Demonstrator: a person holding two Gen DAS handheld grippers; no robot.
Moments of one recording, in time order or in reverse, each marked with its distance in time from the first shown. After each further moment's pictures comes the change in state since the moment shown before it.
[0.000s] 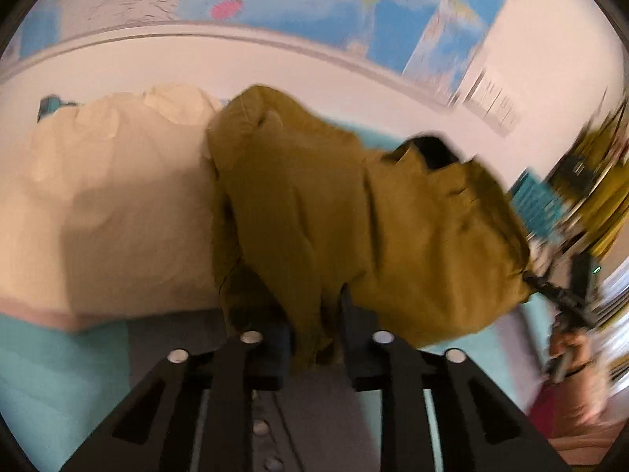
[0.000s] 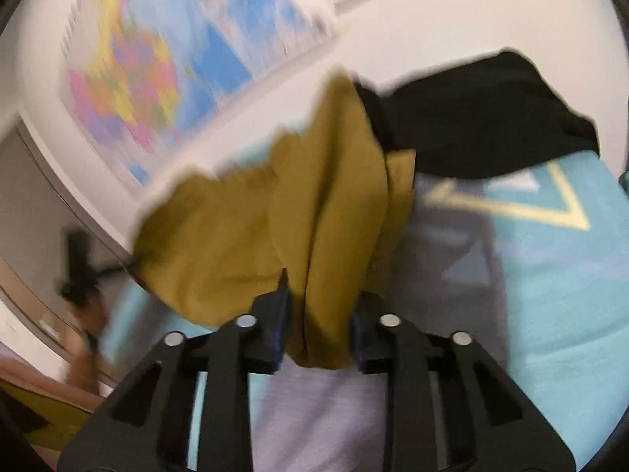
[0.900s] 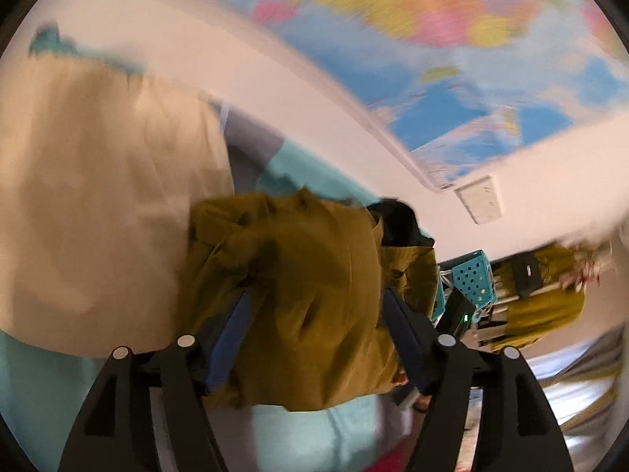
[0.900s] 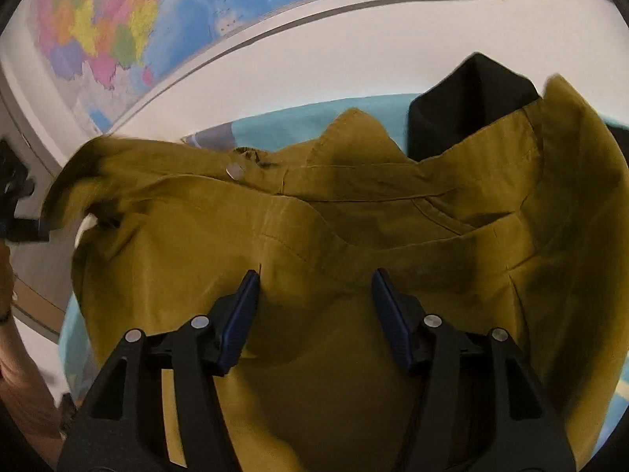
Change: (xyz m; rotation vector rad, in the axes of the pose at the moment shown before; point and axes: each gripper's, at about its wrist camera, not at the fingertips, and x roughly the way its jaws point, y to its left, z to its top) left arm -0.007 0.030 0.104 -0.334 0.106 -0.185; right arm 0.204 0.087 0.067 -0.183 0.244 -0.140
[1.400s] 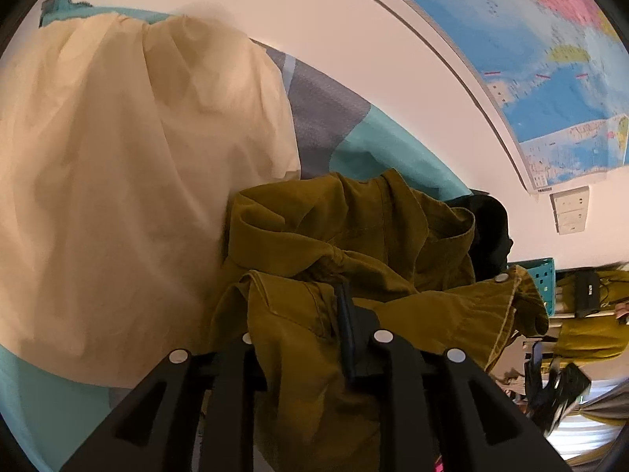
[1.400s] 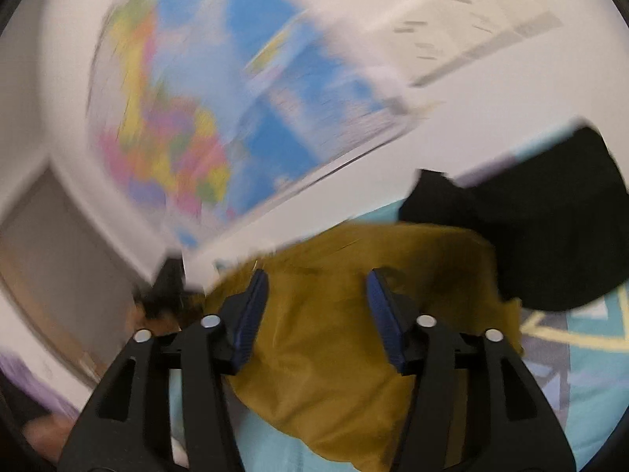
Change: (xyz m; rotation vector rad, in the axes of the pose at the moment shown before) left arm 0.084 0.029 0.034 -0.157 0.185 0.248; right arm -0.160 -0.024 -0.017 0.118 -0.318 0.230
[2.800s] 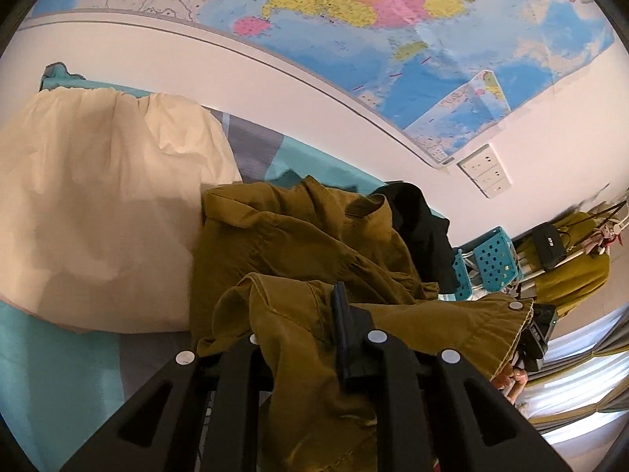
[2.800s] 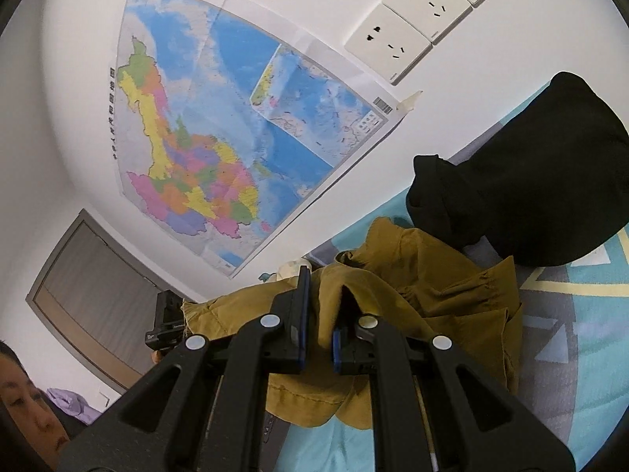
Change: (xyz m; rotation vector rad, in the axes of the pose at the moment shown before) left arm -0.086 -0.015 -0.084 0.230 -0.198 -0.148; right arm -0.054 -0.060 -0.008 0.264 -0.049 0.191
